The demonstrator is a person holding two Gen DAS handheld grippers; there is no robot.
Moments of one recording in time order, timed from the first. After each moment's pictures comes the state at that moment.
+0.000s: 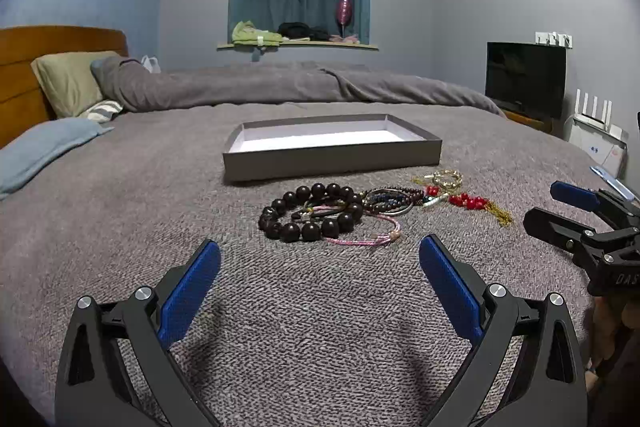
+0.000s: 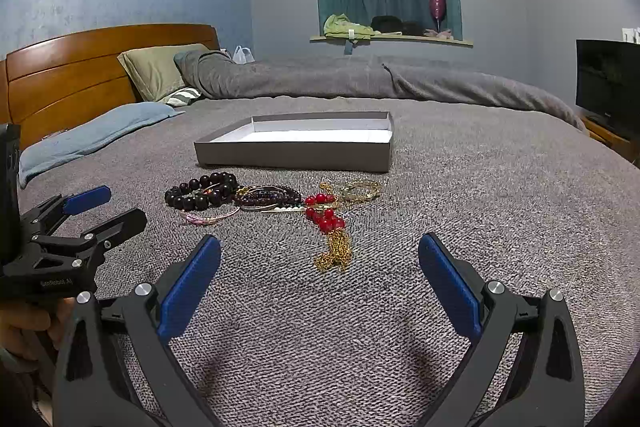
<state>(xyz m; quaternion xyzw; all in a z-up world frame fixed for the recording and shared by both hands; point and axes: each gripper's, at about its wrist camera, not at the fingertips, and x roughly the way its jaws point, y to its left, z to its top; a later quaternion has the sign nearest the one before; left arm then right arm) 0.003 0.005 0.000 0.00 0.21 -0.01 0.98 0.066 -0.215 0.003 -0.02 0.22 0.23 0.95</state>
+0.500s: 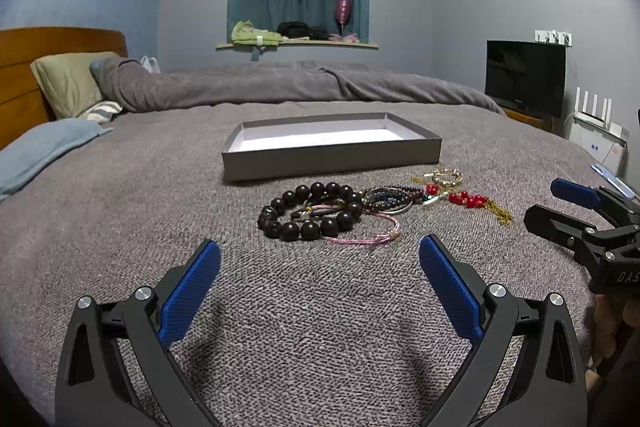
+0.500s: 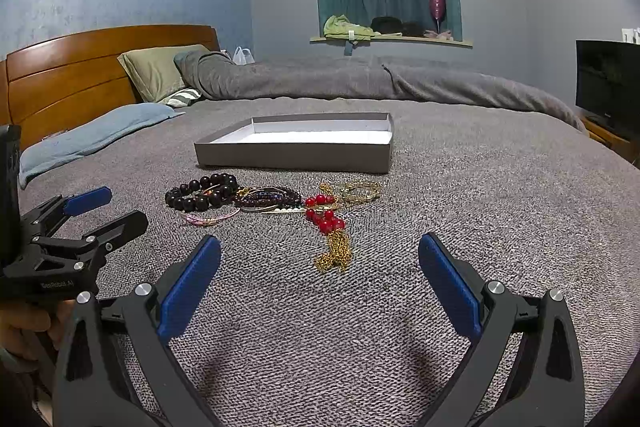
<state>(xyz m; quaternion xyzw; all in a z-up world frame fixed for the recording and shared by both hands) 0.003 0.002 -0.003 0.00 0.21 -0.01 0.98 0.066 -0.215 0.004 -0.02 0.22 0.22 0.95</state>
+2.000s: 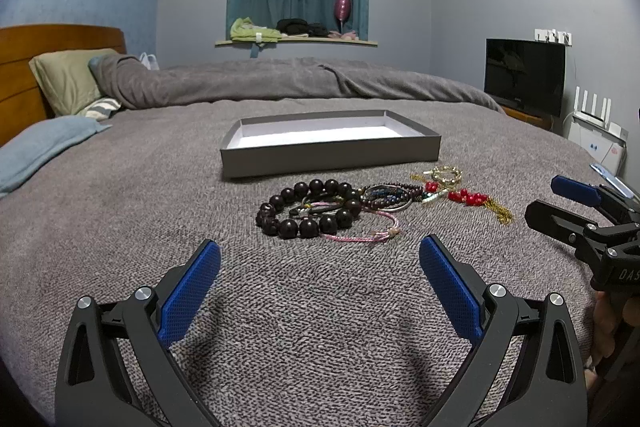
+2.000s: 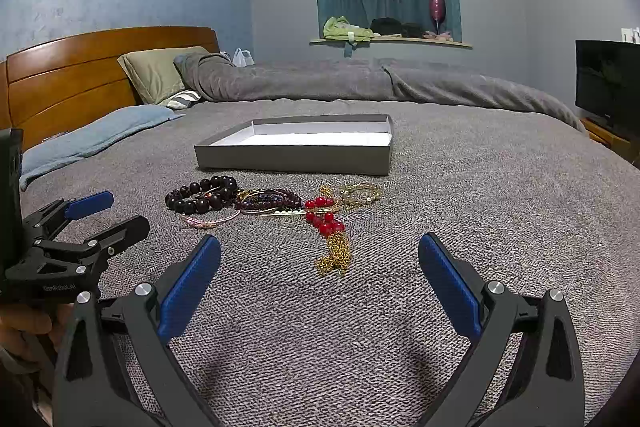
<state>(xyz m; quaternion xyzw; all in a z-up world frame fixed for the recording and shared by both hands) 0.003 0.000 -0.006 0.00 0.21 -0.01 0.98 0.065 -0.217 0.009 -0.02 0.22 0.22 0.95</state>
